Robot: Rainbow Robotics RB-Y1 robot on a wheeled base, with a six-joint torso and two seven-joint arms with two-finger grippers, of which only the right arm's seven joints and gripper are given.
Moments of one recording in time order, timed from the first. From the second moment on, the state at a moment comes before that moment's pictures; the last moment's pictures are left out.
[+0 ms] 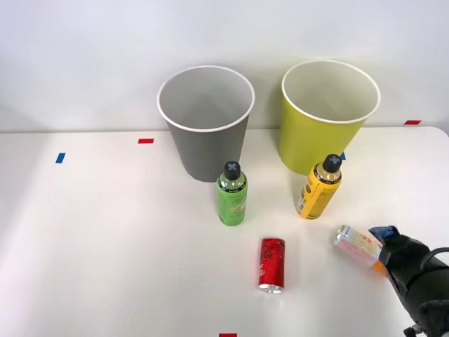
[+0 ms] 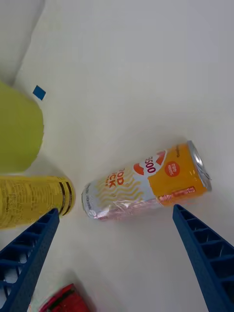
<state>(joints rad) 0.53 -0.05 0.00 -2.58 -0.08 1.17 0.49</state>
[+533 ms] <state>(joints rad) 0.31 -0.09 -0.07 -2.57 -0.11 1.55 -0.10</state>
